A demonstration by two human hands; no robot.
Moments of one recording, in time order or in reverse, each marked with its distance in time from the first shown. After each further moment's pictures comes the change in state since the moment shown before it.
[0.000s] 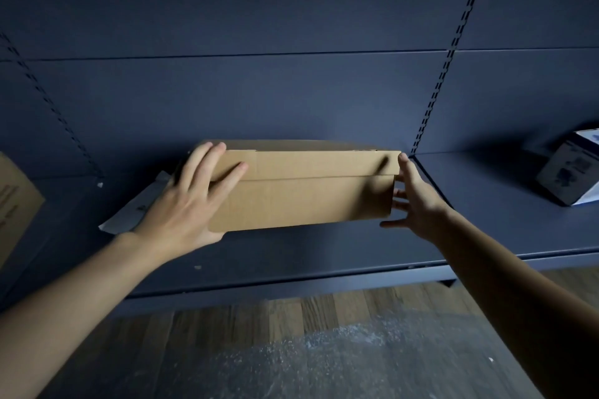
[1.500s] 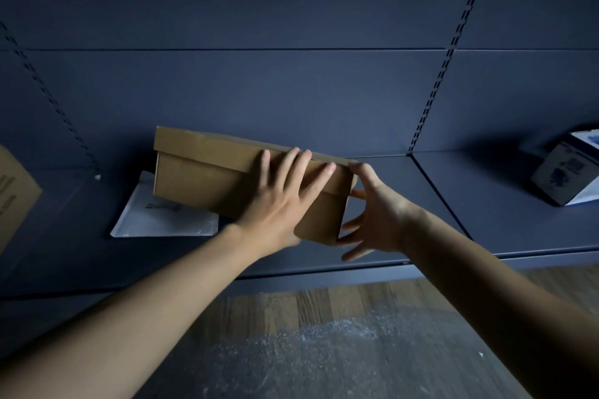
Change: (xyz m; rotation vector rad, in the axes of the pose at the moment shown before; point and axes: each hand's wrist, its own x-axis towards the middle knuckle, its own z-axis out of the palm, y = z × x) left_hand 0.057 0.102 0.004 -0.102 -0.019 0.093; right_hand -0.048 -0.004 0.043 0.000 -0.284 0.338
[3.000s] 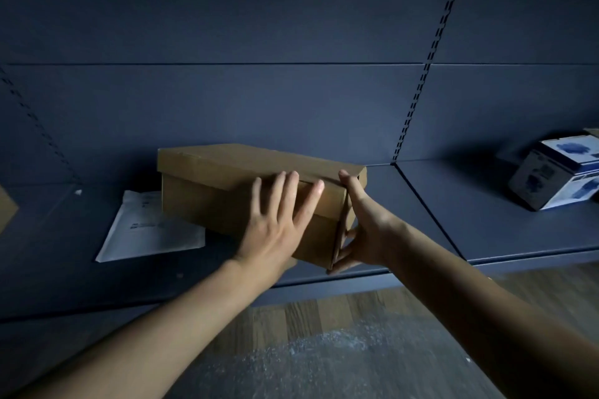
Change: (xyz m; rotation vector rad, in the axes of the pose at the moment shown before) left_hand -0.011 0.031 -0.005 0.024 0.108 -0.109; right_hand 0.006 0.007 -0.009 0.033 0.071 -0.019
